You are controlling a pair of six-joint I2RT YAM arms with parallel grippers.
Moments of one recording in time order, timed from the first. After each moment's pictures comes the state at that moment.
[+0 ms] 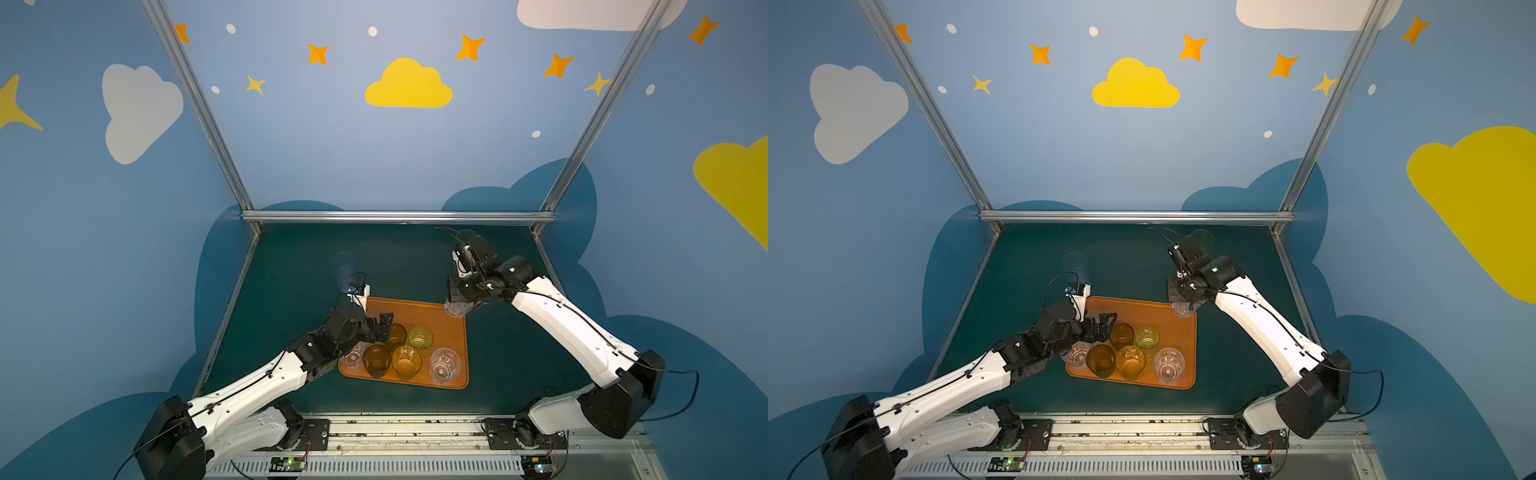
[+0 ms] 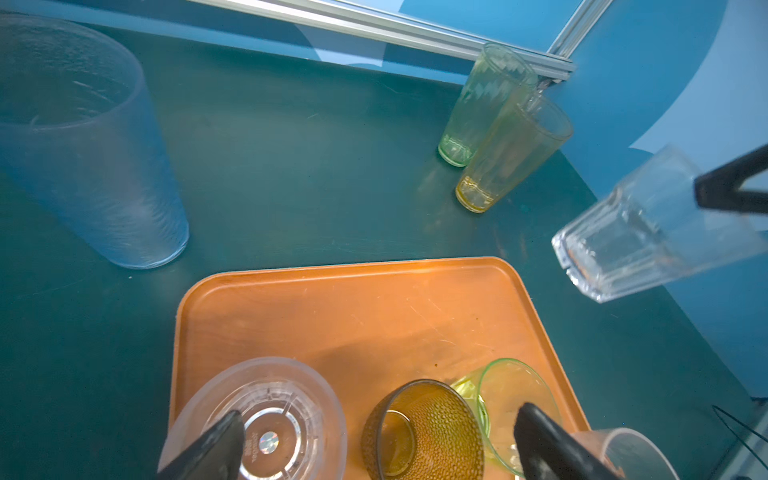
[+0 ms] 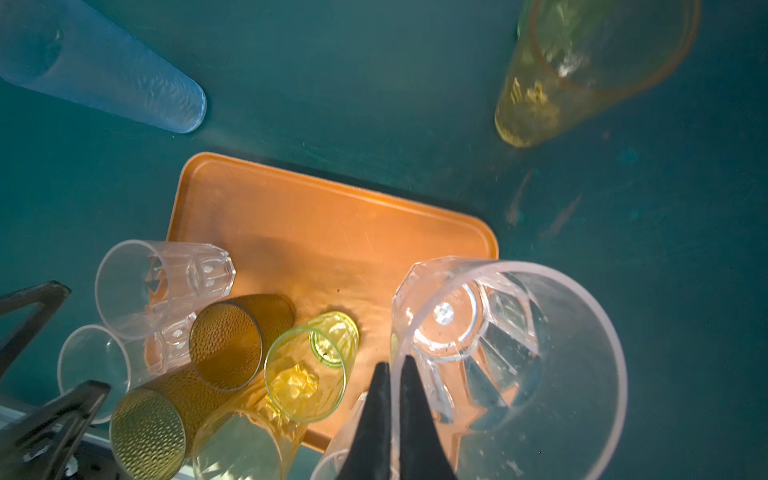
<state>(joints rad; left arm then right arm) -0.77 1.03 0.62 -0.13 -0.17 -0.51 0.65 1.41 1.39 -1.04 0.09 0.49</state>
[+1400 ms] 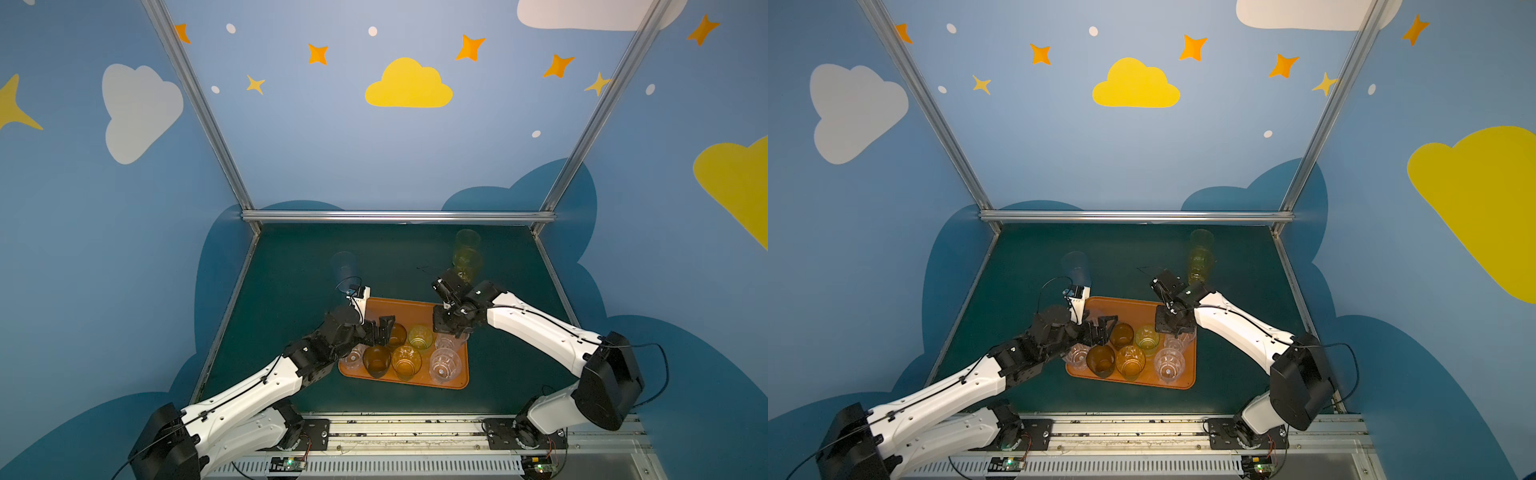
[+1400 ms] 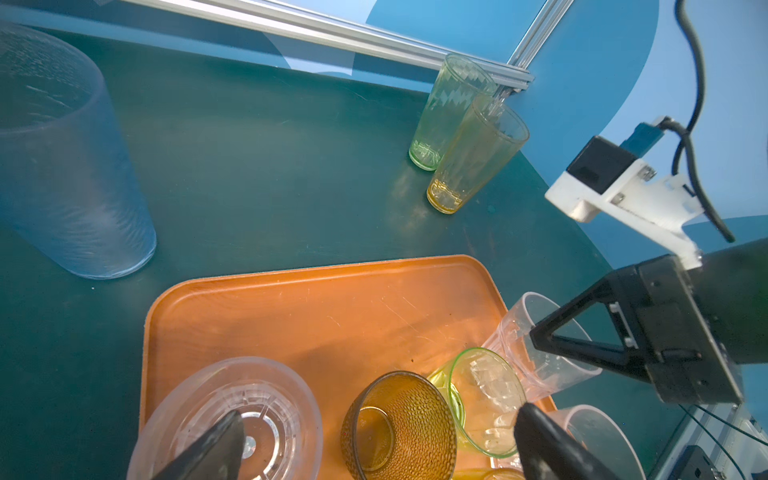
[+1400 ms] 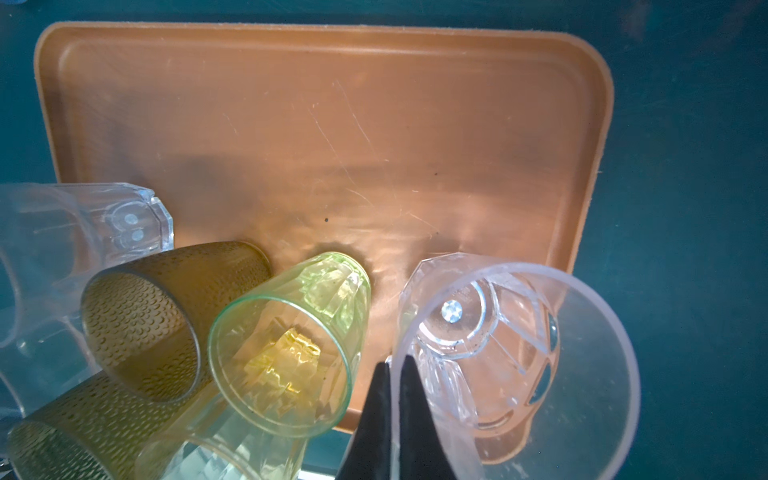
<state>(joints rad) -0.77 0.98 0.58 -0.08 -0.12 -0.50 0.76 1.50 1.15 -0.93 0.01 0.73</state>
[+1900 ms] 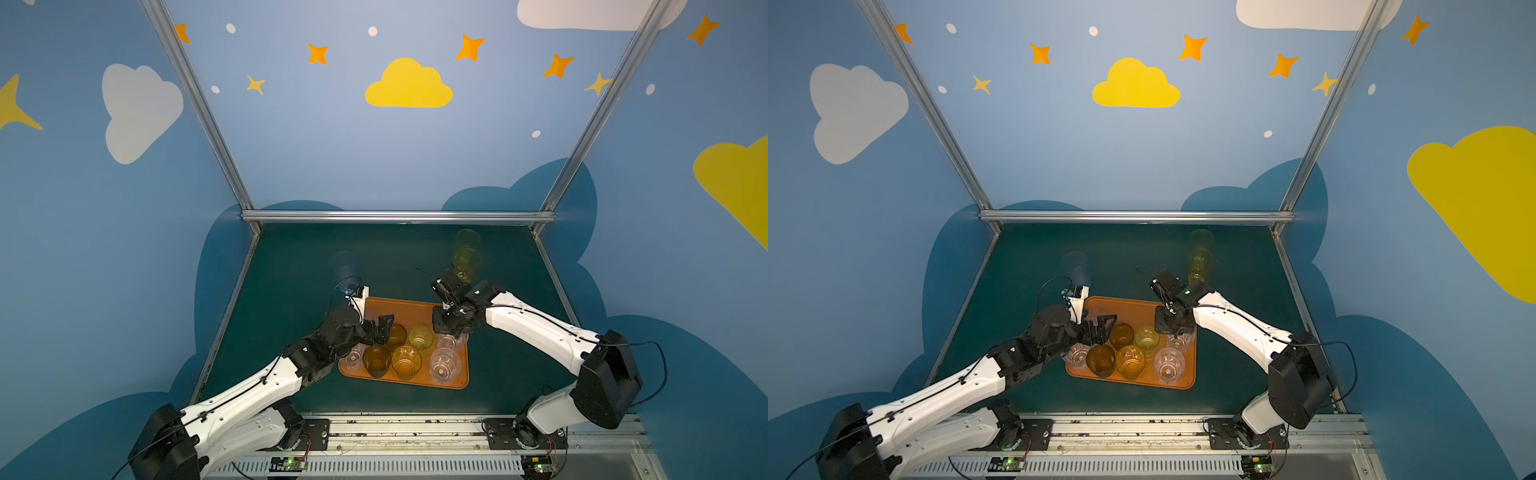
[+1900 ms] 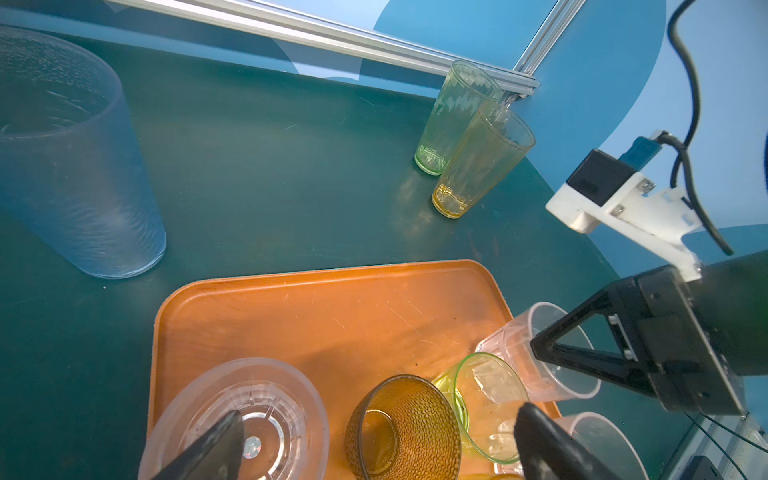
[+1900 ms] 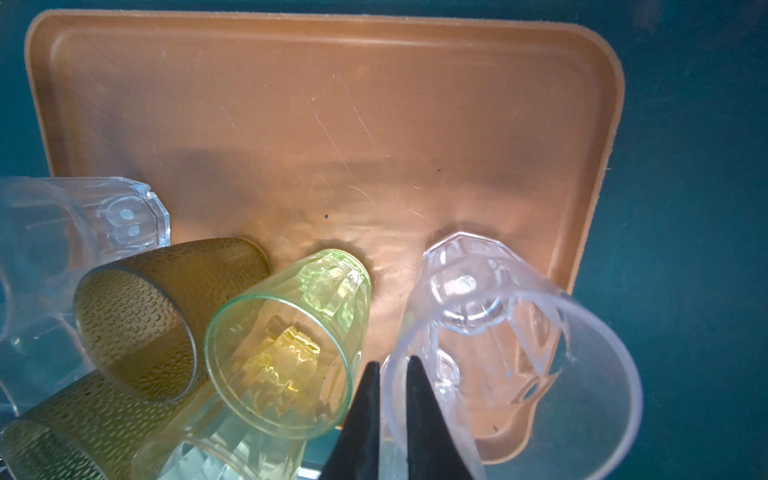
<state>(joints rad) -0.77 0.98 0.58 -0.09 -0.14 -0.51 0.76 1.50 1.15 -0.93 0.01 0.73</state>
